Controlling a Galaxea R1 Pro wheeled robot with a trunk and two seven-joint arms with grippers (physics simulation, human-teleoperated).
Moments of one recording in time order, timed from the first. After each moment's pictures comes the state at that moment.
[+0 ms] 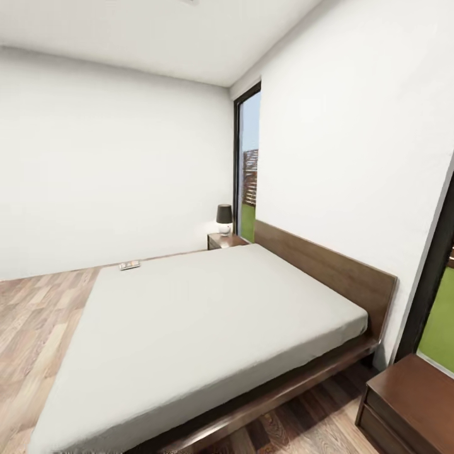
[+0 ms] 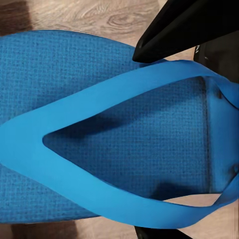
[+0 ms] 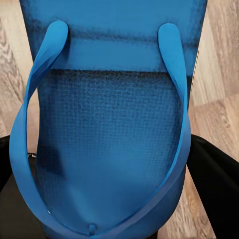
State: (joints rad) left arm -0.16 -0.02 0.02 -0.10 0.14 -0.13 0.07; right arm -0.29 0.09 0.10 -0.03 0.02 0.08 -0.07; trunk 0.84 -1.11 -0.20
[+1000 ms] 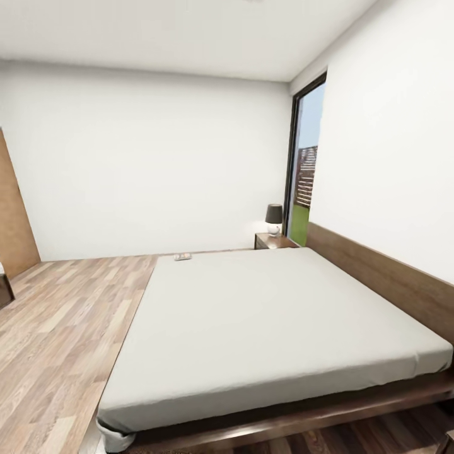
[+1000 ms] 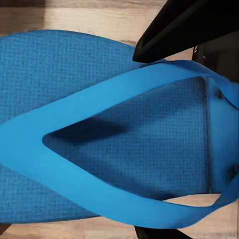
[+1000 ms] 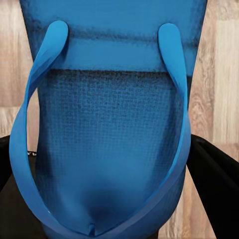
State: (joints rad) left arm -0.16 -0.02 0.02 -0.10 0.14 -0.13 0.07; right arm -0.29 0.09 0.10 -0.03 0.02 0.08 -0.07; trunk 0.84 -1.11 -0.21
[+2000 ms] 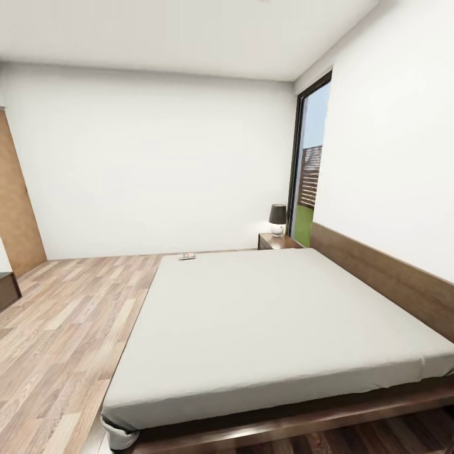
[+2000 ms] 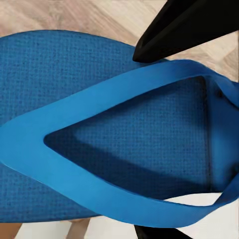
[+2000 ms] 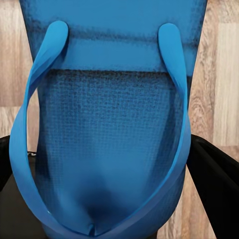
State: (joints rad) left arm -0.06 0.37 0.16 -0.10 0.30 -0.18 0.64; right arm -0.29 0.08 0.10 -0.03 0.02 0.08 -0.07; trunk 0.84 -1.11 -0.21
